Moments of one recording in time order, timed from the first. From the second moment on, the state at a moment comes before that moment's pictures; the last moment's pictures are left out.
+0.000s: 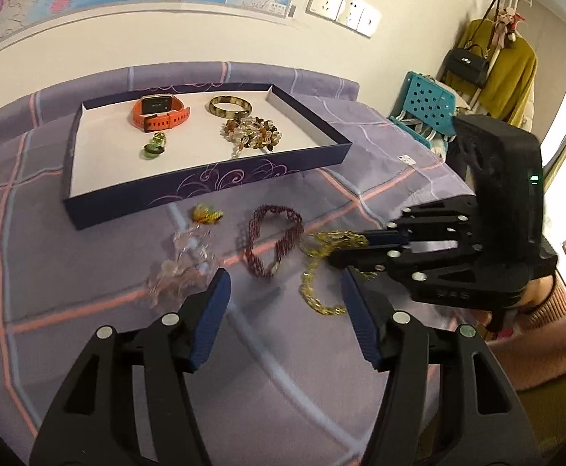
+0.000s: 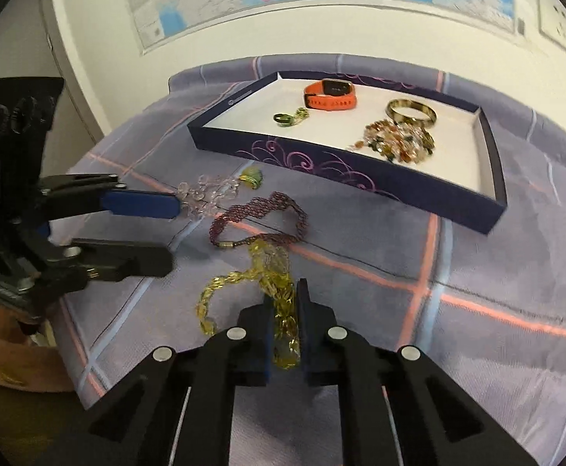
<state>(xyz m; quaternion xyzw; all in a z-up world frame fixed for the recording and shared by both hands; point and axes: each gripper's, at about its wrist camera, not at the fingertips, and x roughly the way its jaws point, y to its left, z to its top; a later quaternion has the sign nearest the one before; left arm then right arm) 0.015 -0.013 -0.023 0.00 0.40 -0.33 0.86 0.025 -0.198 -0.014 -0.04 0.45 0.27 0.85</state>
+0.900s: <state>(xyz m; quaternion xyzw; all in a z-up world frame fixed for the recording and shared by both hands) 0.037 -0.050 -0.023 0.06 0.42 -0.30 0.86 0.036 -0.243 0.052 0.05 0.36 0.28 0.89</state>
